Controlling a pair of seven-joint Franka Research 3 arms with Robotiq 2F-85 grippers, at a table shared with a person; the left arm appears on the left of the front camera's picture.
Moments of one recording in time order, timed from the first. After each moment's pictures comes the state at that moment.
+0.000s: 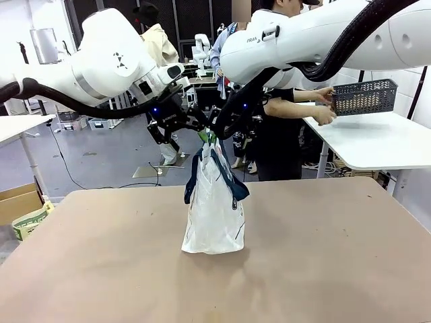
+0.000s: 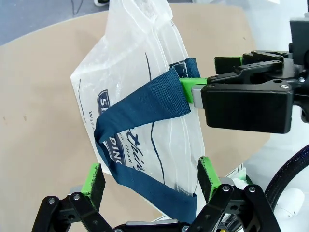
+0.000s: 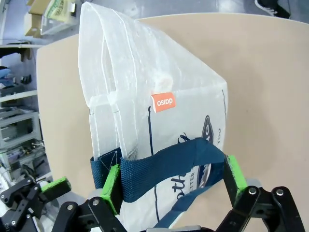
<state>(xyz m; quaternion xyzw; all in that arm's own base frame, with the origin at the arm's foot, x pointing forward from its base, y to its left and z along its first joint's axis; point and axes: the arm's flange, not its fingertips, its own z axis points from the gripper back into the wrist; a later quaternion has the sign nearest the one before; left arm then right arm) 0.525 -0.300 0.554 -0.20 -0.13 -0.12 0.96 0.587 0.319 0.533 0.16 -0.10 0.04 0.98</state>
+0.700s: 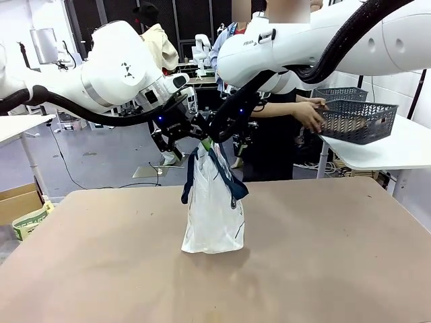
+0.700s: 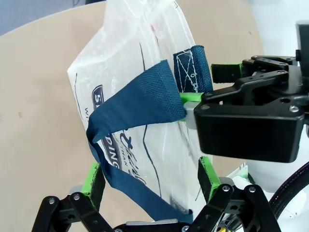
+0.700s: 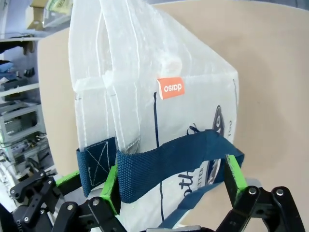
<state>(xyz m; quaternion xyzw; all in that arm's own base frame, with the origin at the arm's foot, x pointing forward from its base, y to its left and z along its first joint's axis) 0.529 -0.306 0.535 -0.20 -0.11 -0.11 0.97 0.584 0.330 0.518 0.18 -0.07 0.04 0.98</state>
